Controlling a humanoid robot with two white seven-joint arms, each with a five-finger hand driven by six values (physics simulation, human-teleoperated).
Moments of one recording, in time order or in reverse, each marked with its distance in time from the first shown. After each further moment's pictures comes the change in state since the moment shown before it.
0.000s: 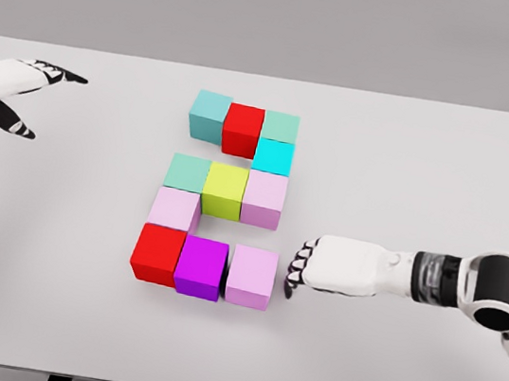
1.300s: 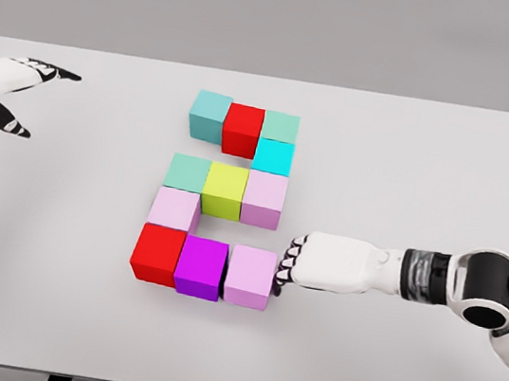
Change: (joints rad) left arm 0.012 -0.003 0.028 0.021 0.001 0.000 0.000; right arm -0.006 0.030 0.000 -0.015 0.021 -0.003 0.002
